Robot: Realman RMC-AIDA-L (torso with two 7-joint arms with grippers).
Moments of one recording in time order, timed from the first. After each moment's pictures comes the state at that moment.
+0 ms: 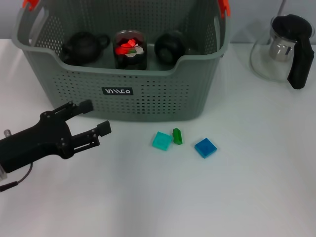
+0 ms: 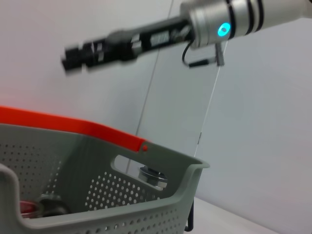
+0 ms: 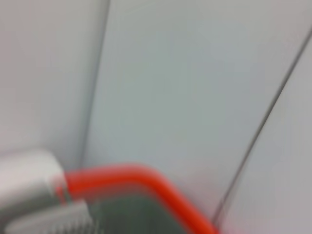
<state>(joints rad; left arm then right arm) -0.34 -2.13 0.40 0.61 1.93 1.74 -1.17 1.21 2.11 -1.26 -0.89 -2.49 -0.76 2.40</state>
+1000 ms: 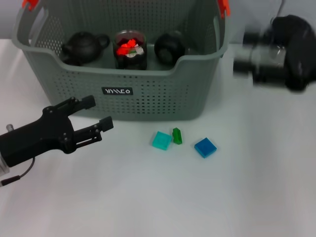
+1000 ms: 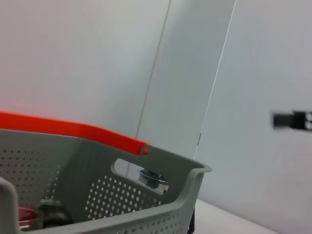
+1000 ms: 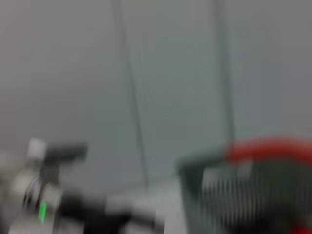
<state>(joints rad) -0.36 -2.13 0.40 0.60 1.93 1.73 -1.17 0.37 2.05 -1.01 -1.28 -1.63 -1.60 1.78</state>
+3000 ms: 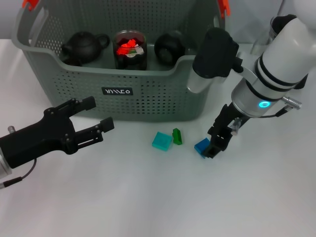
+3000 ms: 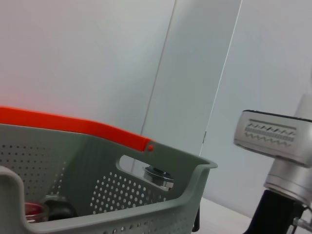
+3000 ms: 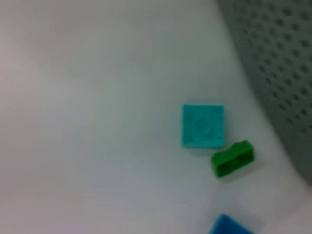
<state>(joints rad) -0.36 -2.14 0.40 0.60 1.93 1.70 -1.17 1.00 2.10 -1.49 -0.78 -2.56 -1.35 2.31</state>
